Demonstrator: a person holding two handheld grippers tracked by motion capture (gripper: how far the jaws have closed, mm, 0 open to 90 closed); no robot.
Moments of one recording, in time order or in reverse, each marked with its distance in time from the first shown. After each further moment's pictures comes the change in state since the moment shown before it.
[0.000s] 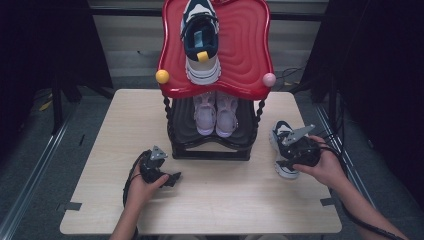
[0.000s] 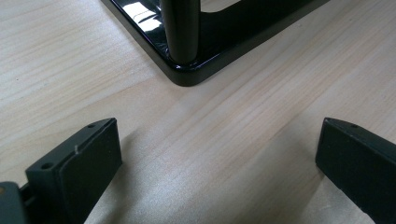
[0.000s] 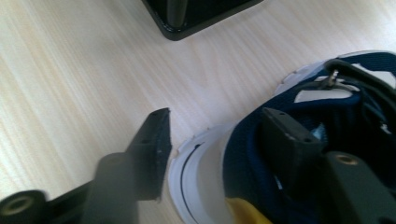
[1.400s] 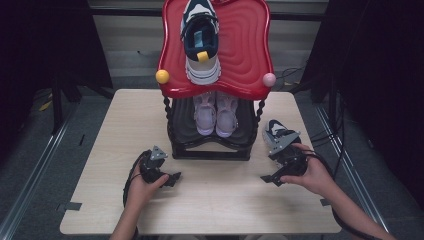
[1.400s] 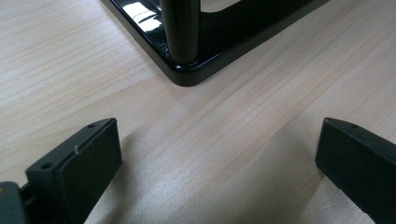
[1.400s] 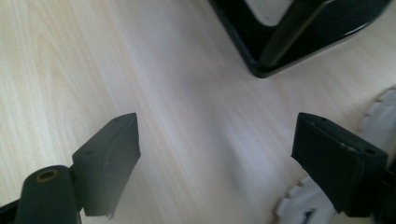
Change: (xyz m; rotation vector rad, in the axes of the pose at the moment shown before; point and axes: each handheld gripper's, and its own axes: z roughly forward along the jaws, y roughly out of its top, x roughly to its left) left arm 0.000 0.000 0.000 0.000 0.000 0.000; right arm 0.038 0.022 0.008 -0.041 0.185 -0.015
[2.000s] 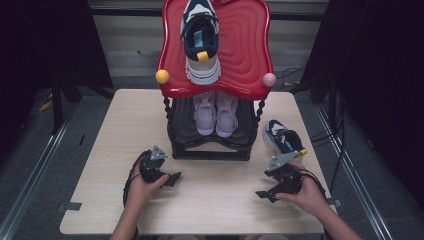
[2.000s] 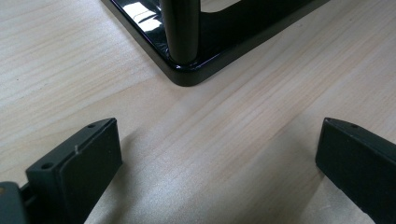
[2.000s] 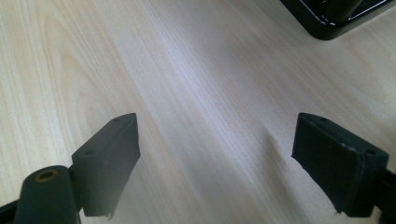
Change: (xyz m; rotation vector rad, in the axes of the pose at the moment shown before) left arm 0.000 0.000 0.000 0.000 0.000 0.000; right arm 0.027 -0.036 0.038 -0.057 0.048 0.079
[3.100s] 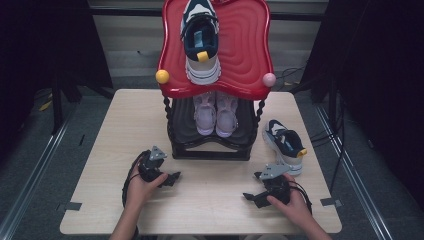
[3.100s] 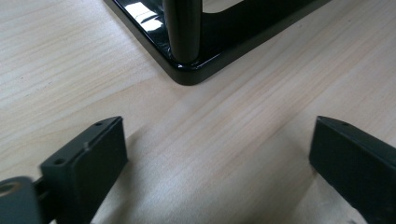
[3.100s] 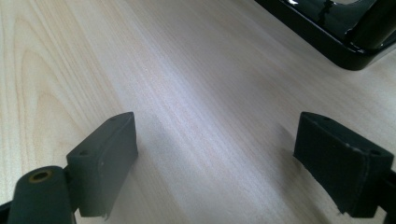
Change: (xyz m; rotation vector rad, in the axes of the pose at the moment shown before) left arm 0.000 -0.001 -0.001 -0.003 -0.006 -0.007; right arm 0.022 -0.014 0.039 -0.207 -0.083 0.019
